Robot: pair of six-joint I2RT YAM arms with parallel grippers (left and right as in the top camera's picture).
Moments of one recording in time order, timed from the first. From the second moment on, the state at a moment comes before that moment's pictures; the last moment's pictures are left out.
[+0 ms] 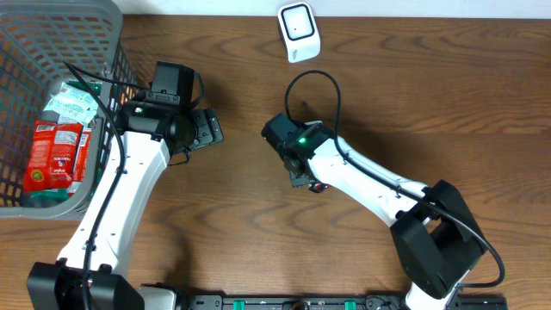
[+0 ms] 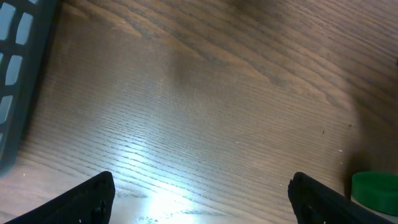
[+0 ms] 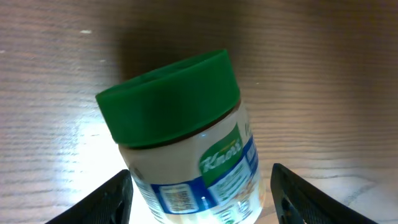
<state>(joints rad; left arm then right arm) -0.16 1.51 1.28 -0.98 -0.04 -0.48 0.73 1.89 1.34 -0.98 0.32 0.63</state>
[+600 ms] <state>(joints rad) -0.16 1.51 1.28 -0.98 -0.04 -0.48 0.67 1.89 1.33 -0.94 0.31 0.47</state>
